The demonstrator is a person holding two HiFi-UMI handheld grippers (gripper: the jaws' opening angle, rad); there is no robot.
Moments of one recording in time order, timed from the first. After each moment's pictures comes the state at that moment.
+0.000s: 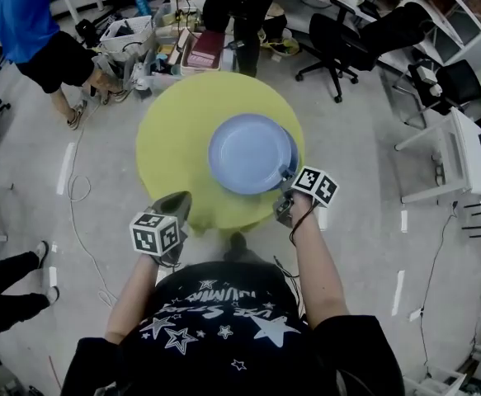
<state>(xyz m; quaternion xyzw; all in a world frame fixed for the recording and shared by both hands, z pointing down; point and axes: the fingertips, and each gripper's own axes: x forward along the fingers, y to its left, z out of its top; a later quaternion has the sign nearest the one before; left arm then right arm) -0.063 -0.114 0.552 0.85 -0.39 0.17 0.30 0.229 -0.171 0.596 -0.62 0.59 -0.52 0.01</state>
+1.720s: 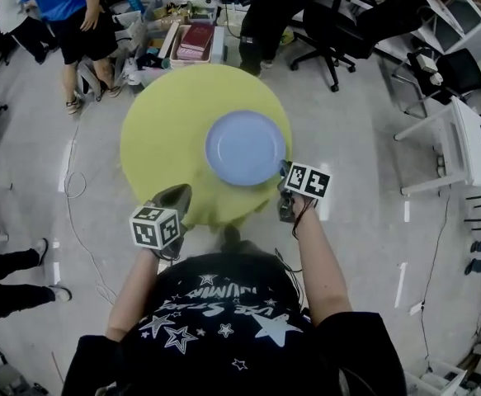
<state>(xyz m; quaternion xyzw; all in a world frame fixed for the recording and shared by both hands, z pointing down) -0.009 -0.119 0.565 0.85 -0.39 0.17 0.31 0.281 -0.163 0.610 -0.63 0.63 -0.43 -0.14</state>
